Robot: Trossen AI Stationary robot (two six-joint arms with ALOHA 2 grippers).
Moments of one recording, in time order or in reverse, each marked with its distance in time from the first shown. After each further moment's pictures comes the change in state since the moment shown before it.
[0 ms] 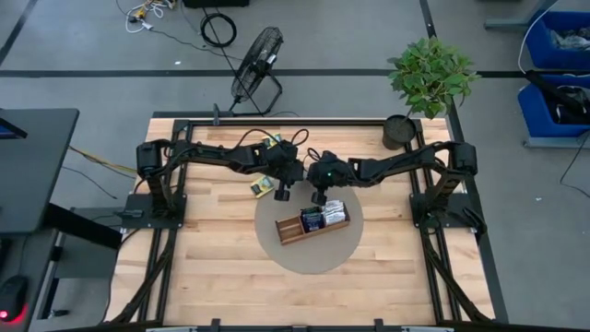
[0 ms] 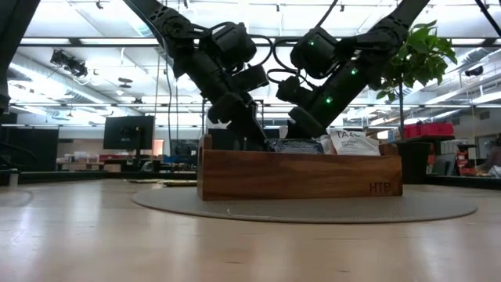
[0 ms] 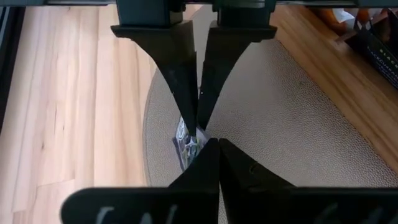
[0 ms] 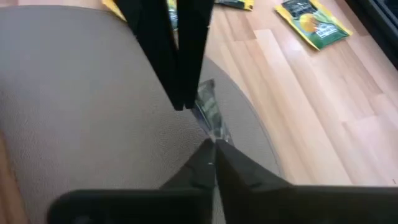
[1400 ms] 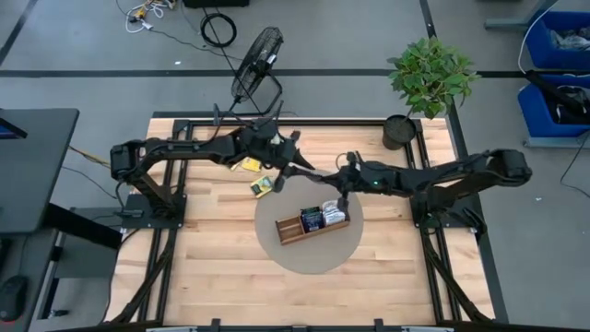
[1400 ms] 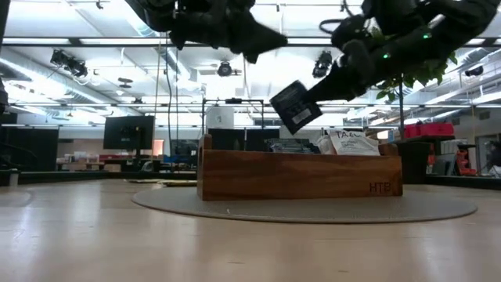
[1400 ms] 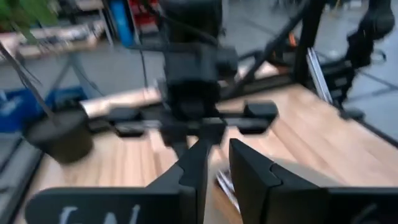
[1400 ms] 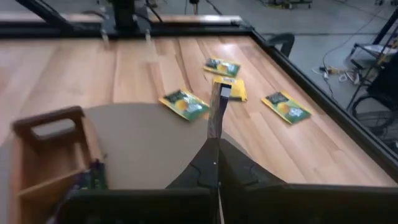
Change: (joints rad) left arm 0.038 -0.216 -0.012 0.328 0.412 -0.198; right arm 0.124 -0.468 -0.355 0.291 0.045 0.031
